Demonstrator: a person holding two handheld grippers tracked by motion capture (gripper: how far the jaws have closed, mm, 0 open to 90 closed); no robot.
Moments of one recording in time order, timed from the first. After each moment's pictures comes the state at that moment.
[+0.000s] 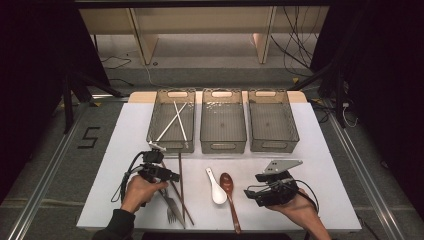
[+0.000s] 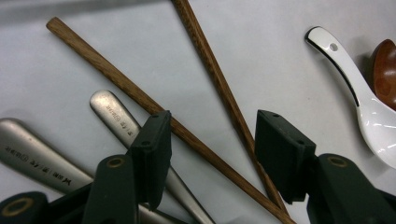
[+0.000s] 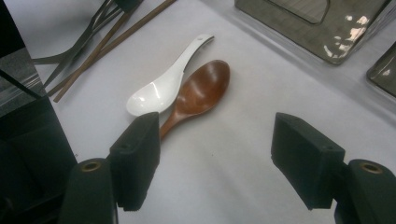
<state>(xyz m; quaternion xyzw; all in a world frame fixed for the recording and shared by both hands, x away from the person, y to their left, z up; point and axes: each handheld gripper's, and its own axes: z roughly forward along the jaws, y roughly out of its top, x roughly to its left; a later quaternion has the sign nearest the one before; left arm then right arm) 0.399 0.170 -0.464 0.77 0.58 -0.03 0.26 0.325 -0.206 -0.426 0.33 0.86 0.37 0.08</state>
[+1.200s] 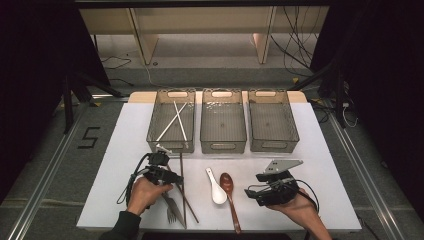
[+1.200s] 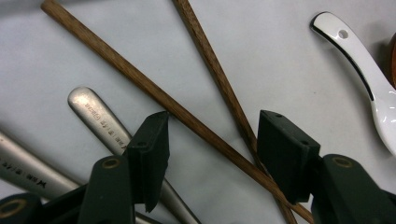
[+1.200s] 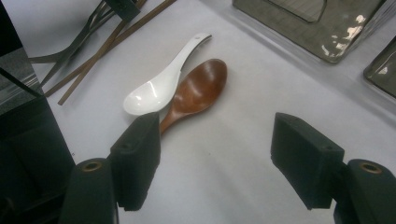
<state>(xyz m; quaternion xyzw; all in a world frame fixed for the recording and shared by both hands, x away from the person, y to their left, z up) 0.394 0.154 -0.468 0.78 0.58 -0.01 0.24 0.326 -0.208 -0.427 0.33 0.86 0.37 0.08</state>
